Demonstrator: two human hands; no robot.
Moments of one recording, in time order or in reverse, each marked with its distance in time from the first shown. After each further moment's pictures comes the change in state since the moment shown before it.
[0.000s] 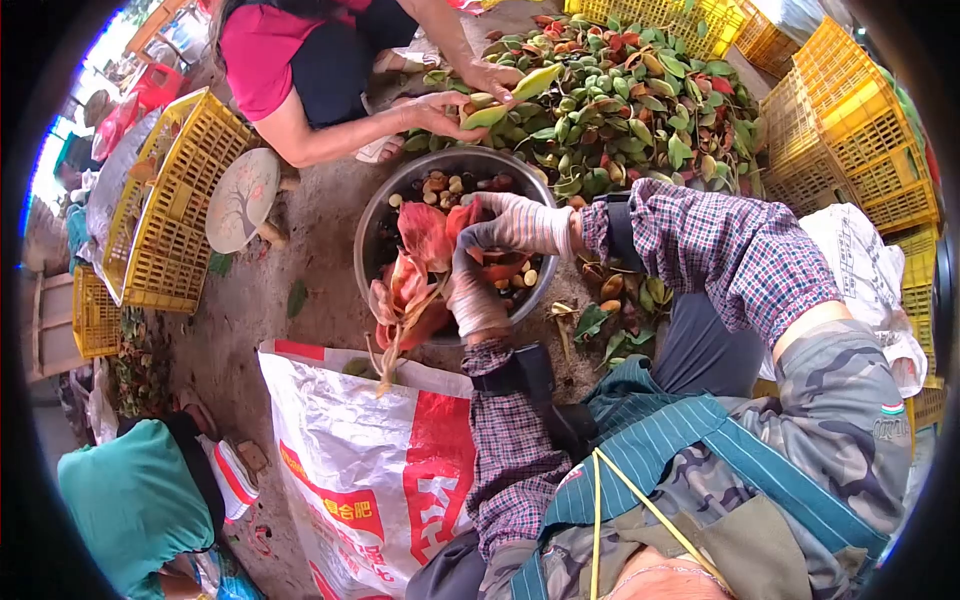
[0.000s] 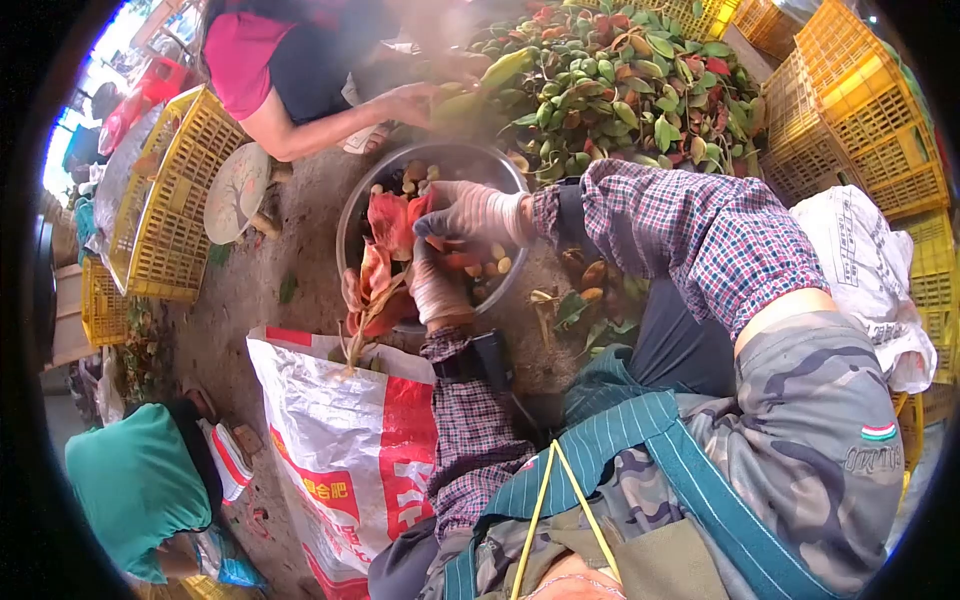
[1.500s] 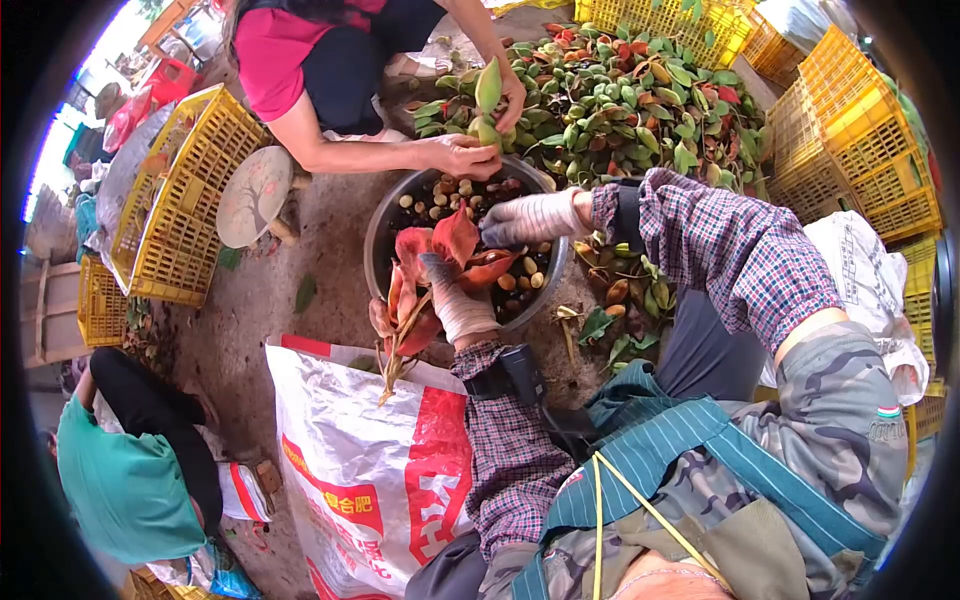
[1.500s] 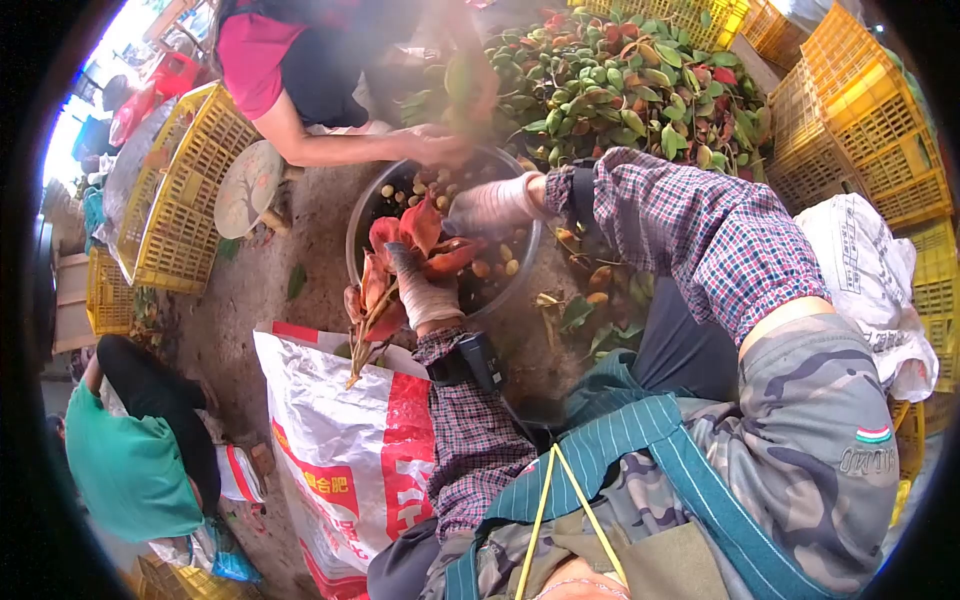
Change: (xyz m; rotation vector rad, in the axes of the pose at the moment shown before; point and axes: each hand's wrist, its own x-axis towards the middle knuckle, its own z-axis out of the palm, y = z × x) left_hand 0.033 -0.029 -0.025 -0.968 -0.003 -0.128; right_hand 0.014 0.000 -0.034 -0.757 -0.237 0.026
